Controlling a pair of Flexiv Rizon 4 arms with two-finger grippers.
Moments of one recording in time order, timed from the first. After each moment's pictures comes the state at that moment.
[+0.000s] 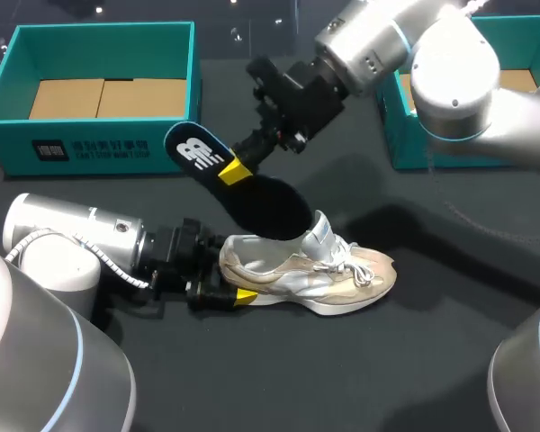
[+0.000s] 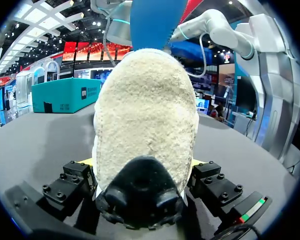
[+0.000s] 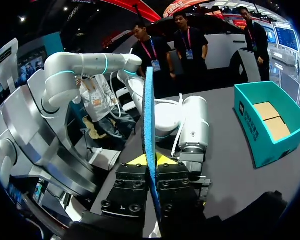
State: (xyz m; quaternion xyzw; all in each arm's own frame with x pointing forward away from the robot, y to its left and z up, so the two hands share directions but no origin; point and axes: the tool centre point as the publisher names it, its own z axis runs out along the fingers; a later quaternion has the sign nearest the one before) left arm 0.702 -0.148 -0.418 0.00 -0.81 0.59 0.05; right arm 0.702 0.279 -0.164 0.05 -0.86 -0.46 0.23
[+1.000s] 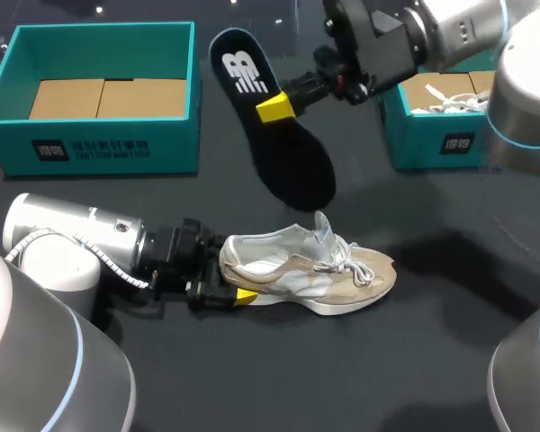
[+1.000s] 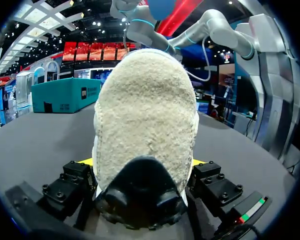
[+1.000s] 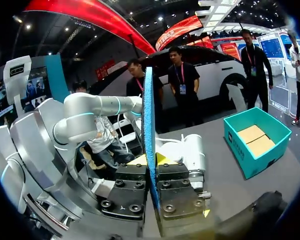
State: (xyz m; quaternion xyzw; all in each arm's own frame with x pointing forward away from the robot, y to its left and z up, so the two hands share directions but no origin) left arm 0.702 -0.148 -0.418 0.00 -0.81 0.59 0.05; right arm 0.692 0.229 -0.045 -0.02 -0.79 -0.58 0.20
